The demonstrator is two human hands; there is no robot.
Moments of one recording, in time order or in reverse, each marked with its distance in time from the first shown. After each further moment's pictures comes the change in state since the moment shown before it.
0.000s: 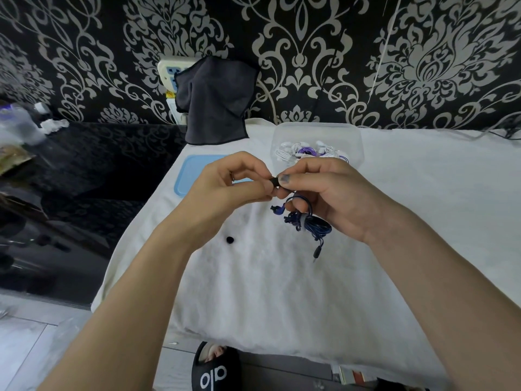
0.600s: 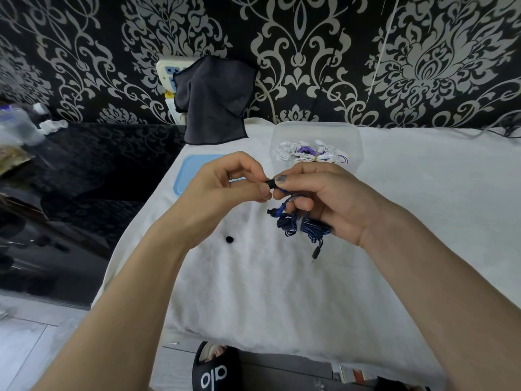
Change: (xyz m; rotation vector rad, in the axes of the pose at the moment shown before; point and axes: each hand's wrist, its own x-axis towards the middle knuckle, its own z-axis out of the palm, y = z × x) left_hand -0.001 0.001 -0.004 0.000 -0.032 0.004; right_hand -0.005 -0.002 0.008 0.107 -0.030 0.061
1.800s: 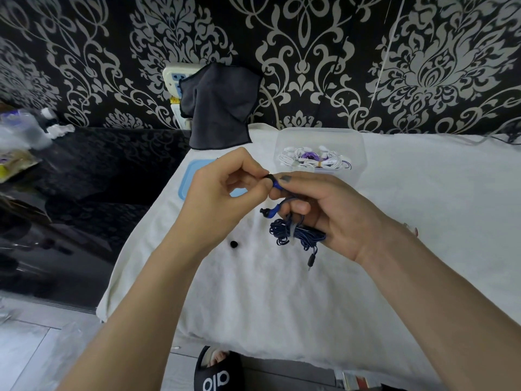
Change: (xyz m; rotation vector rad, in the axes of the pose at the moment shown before) left_hand -0.009 0.005 0.010 0.296 0.194 0.296; right_hand -0.003 0.005 0.013 0.217 -0.032 -0.017
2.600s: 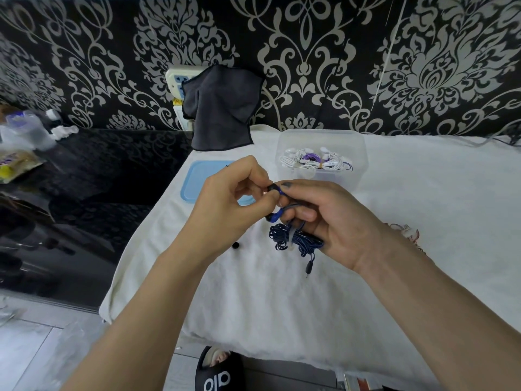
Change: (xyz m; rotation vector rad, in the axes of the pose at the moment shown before) left_hand -0.003 -0.004 0.006 -0.009 -0.037 0.004; right_hand -0.004 0.007 0.002 0.004 0.027 -0.013
